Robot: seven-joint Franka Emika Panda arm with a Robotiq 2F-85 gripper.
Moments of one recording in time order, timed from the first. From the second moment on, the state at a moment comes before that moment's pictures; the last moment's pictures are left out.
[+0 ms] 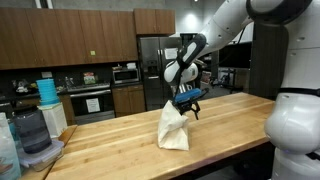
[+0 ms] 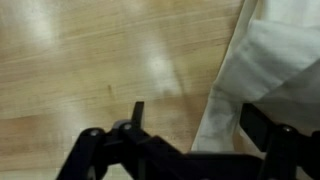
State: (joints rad) arm 0.20 0.00 0.20 -2.29 -0.04 1.97 0.55
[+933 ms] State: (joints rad) arm 0.21 -0.25 0.24 -2.28 -0.13 1.92 0.78
